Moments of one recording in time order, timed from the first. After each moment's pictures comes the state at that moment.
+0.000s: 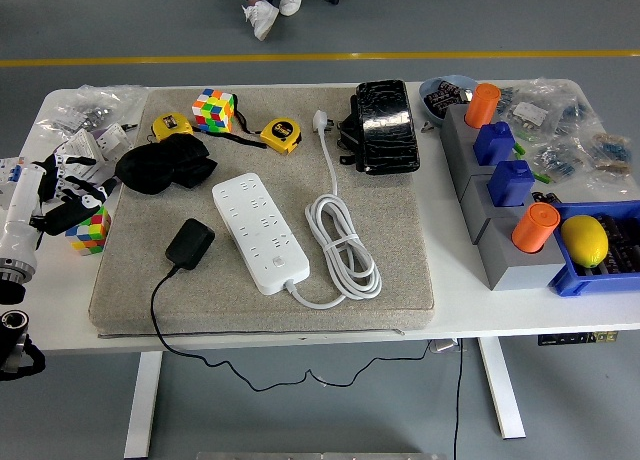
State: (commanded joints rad) left arm -0.14 0.30 -1.39 -1.15 1.45 0.26 -0.25; right arm -0.08 -0.26 1.09 0.25 -0.16 -0.09 0.00
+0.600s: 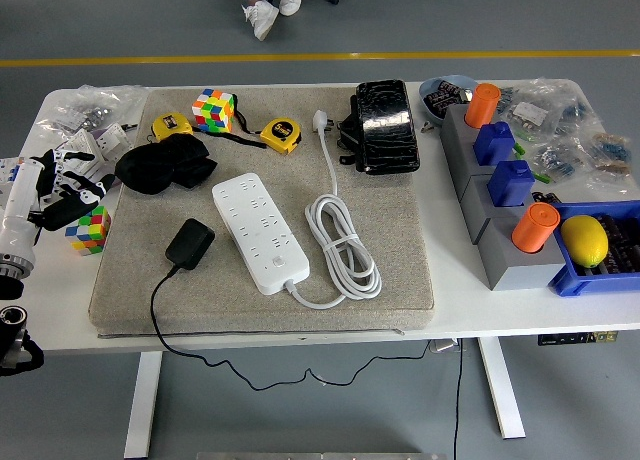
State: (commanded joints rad) left arm -0.15 0.30 -1.40 -1.14 1.45 0.25 -0.25; right arm -0.08 -0.26 1.09 0.26 -0.17 -0.09 -0.01
